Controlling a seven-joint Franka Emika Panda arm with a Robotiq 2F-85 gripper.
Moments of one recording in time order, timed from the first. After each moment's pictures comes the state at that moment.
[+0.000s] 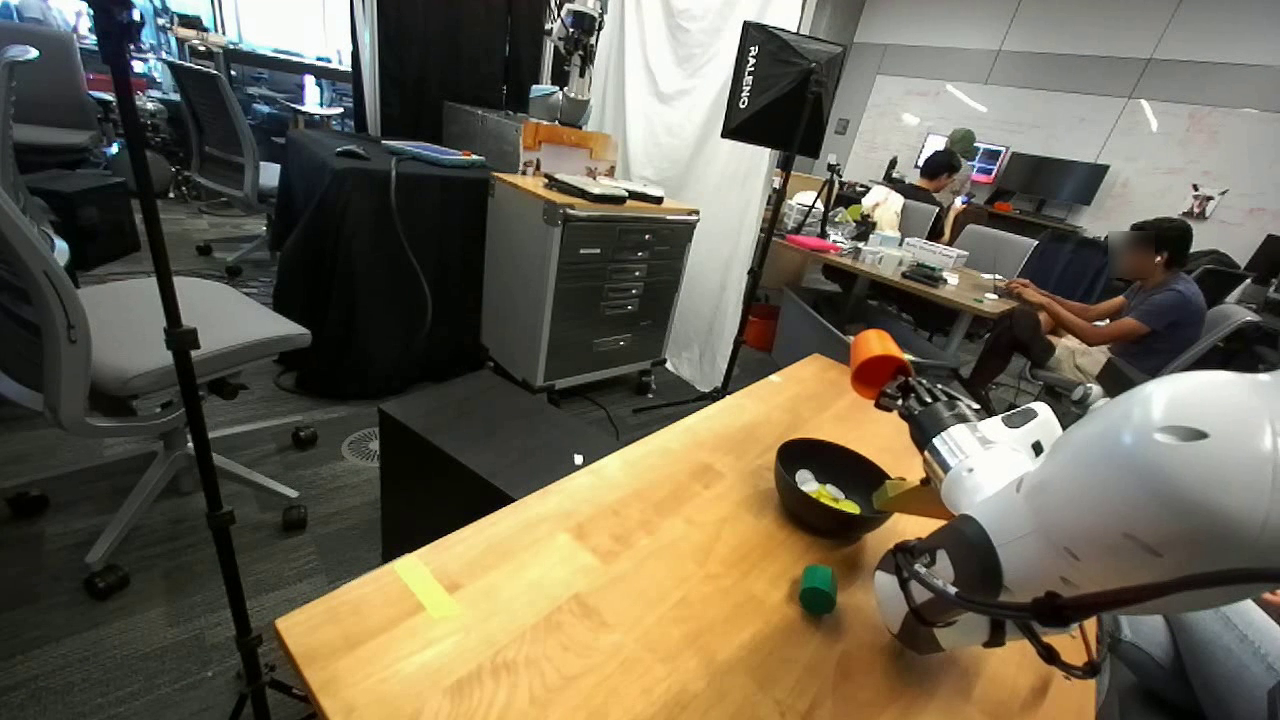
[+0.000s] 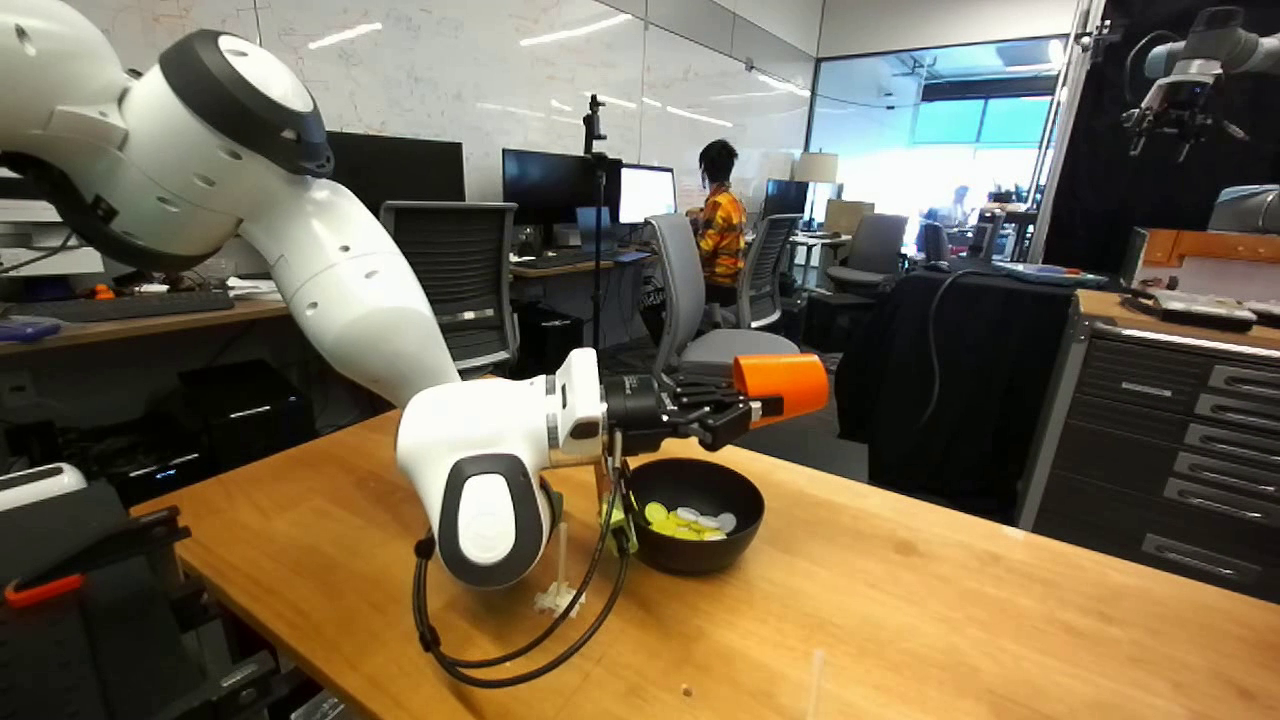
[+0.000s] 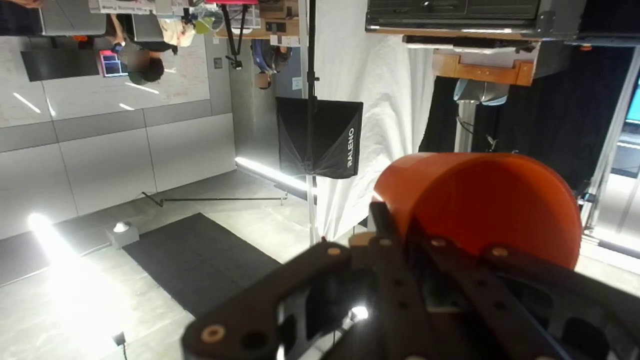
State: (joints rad) arm 0.67 1.48 -0.71 -1.93 1.07 4.21 0.47
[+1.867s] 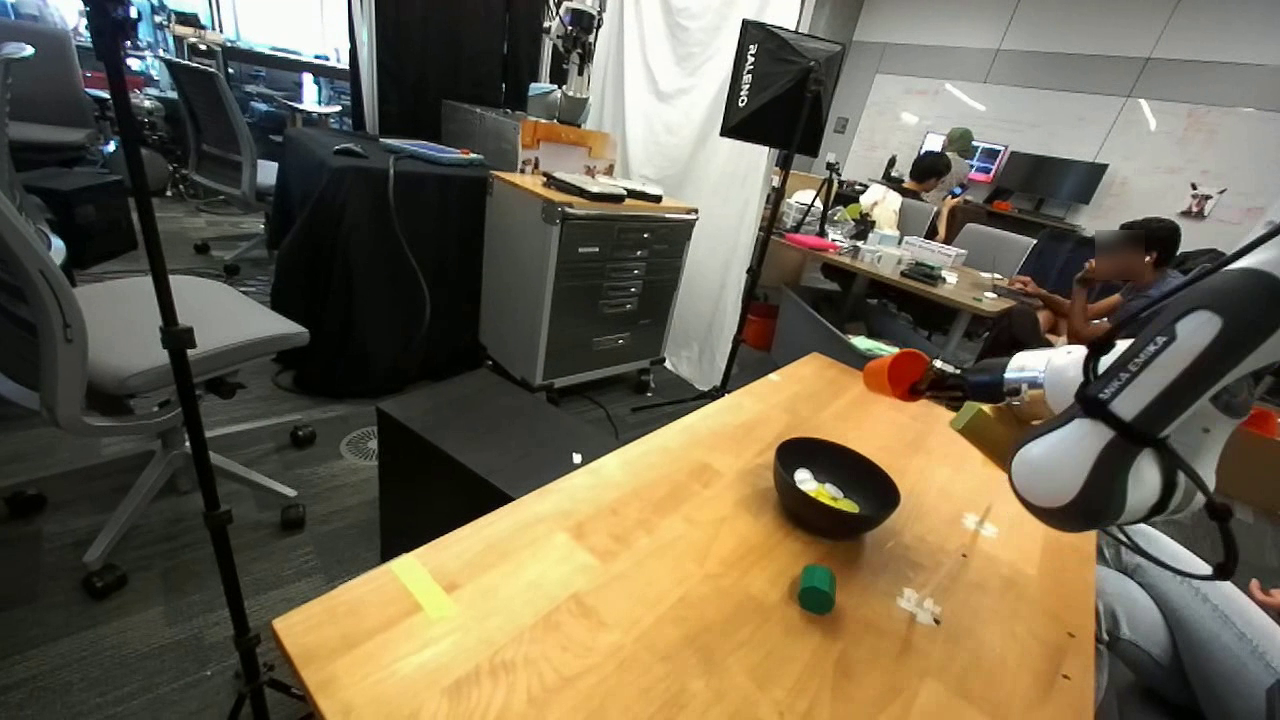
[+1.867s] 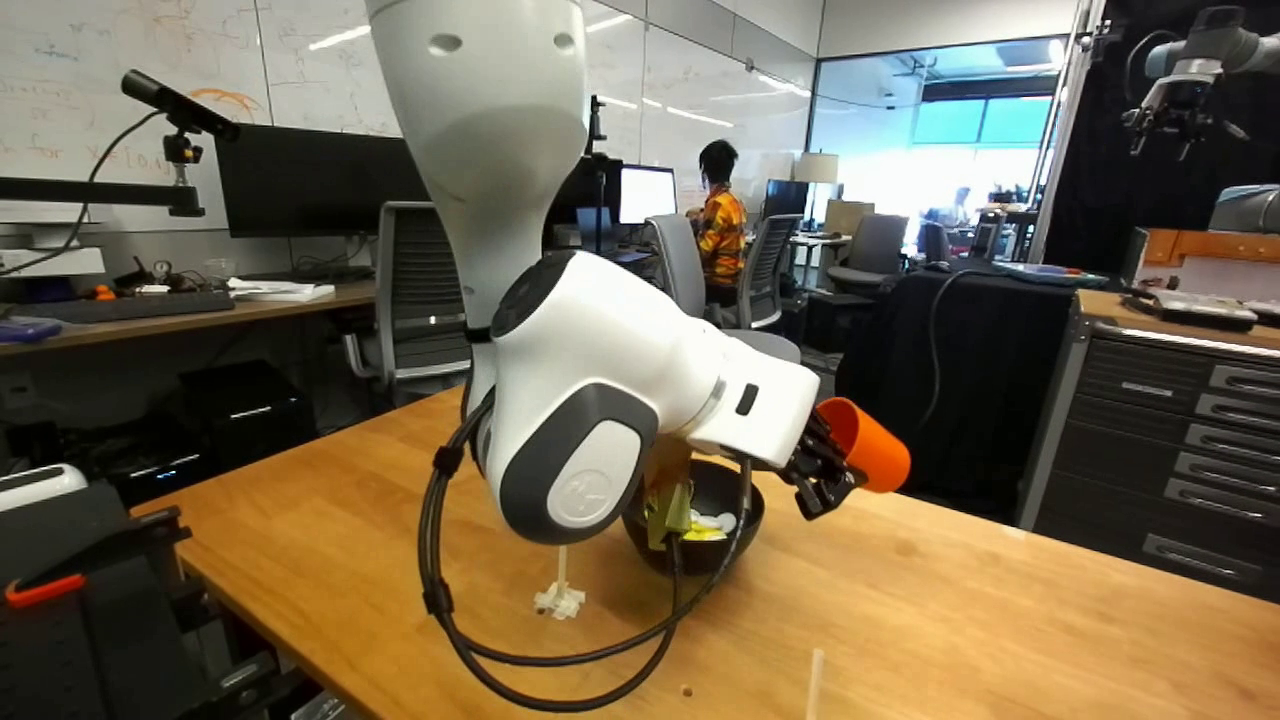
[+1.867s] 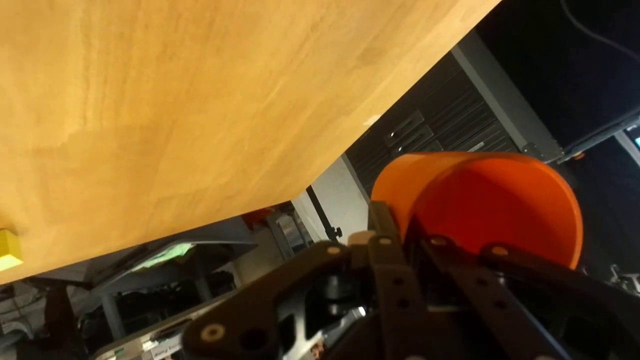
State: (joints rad) arm -0.32 0.82 -0.09 -2.16 0.00 4.01 0.64
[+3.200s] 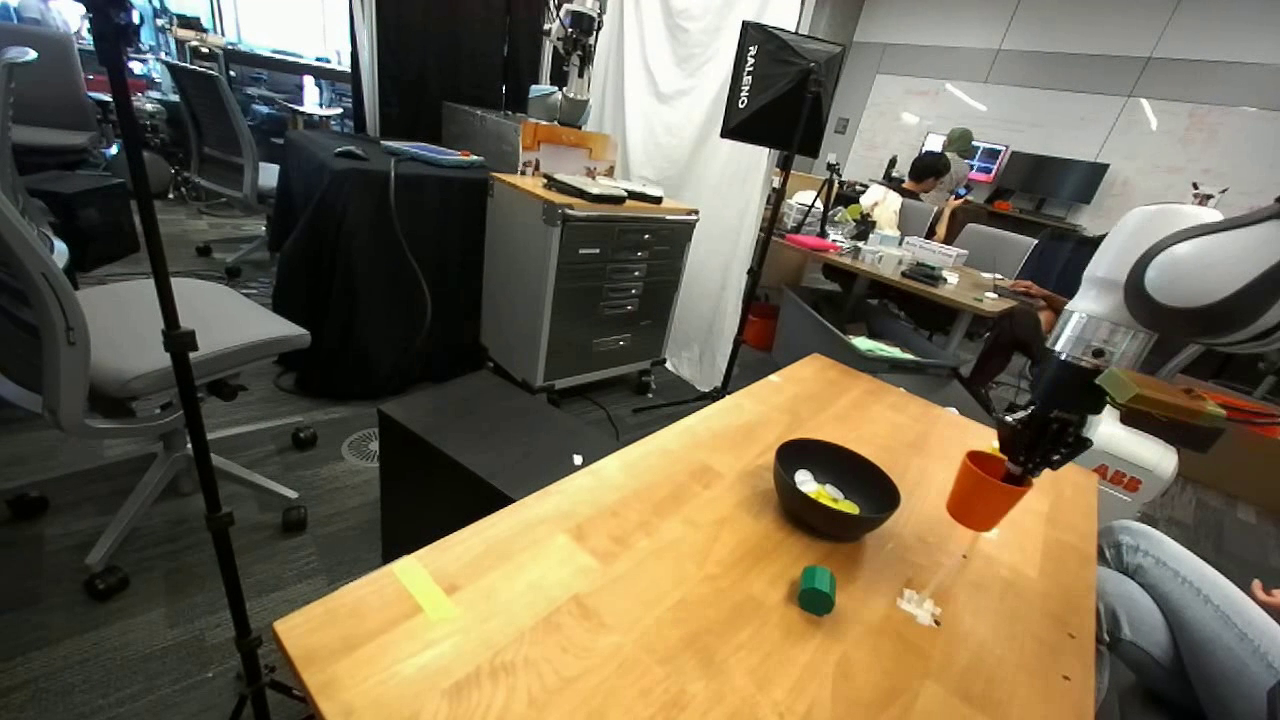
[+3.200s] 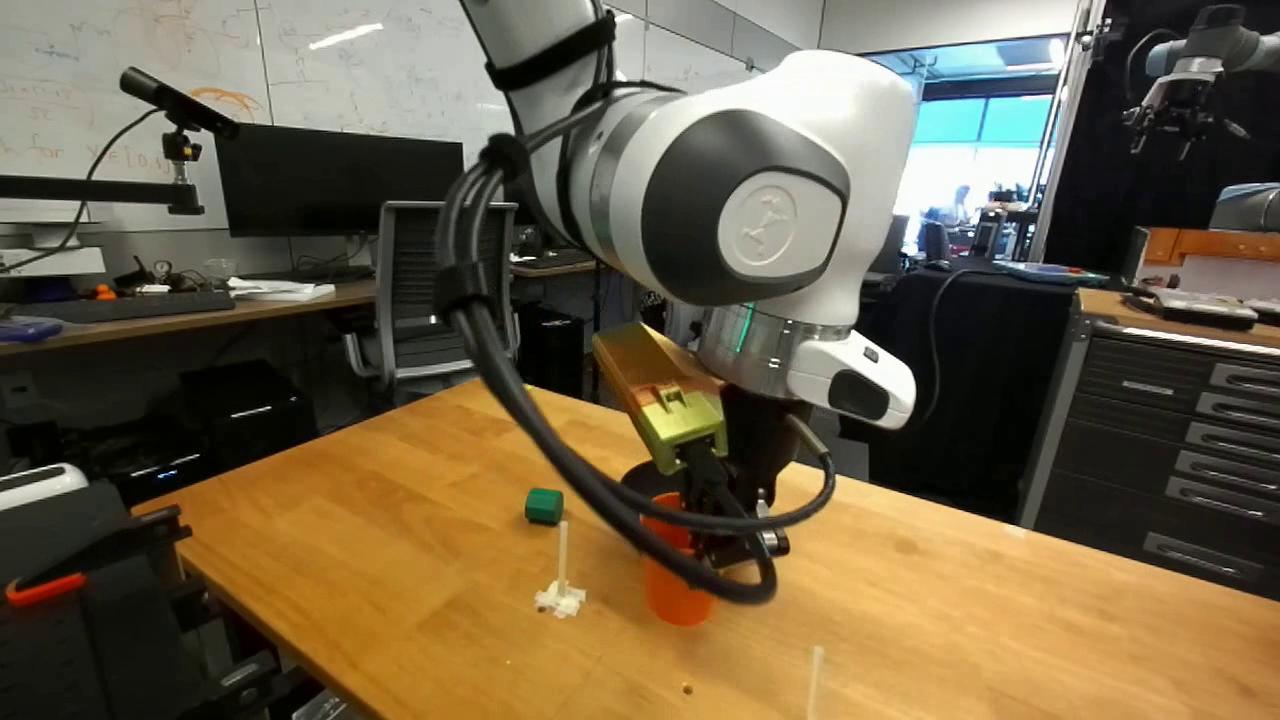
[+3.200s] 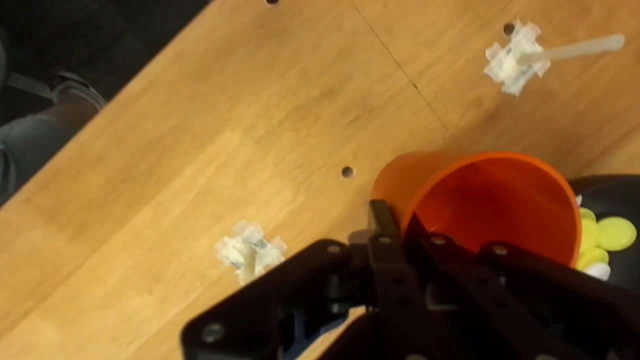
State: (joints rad) arm -1.15 0.55 0.64 -2.15 -0.35 2.46 0.23
